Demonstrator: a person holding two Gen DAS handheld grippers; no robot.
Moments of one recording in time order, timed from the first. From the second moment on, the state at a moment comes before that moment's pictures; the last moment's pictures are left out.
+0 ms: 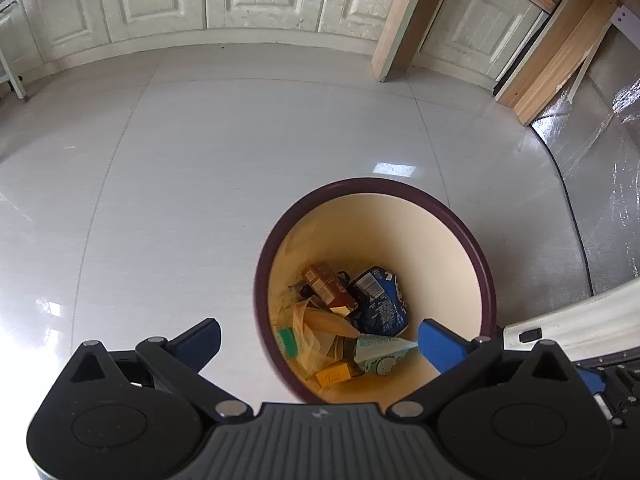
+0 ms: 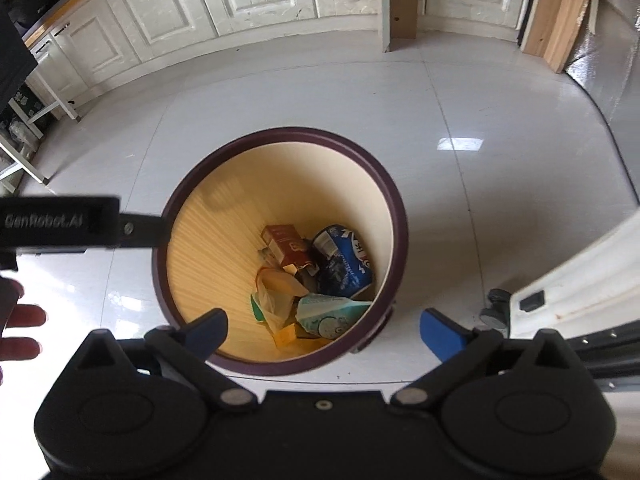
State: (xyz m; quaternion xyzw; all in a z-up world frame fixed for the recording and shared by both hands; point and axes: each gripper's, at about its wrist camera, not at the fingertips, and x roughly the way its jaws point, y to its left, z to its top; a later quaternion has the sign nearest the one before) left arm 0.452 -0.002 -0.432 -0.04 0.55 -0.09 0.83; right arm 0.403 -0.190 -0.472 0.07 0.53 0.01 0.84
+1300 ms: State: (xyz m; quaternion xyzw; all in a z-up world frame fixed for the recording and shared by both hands) left arm 0.244 0.097 -0.124 -0.07 0.38 -0.02 0.92; right arm 0.244 -0.127 -0.134 0.00 0.33 0.02 0.94
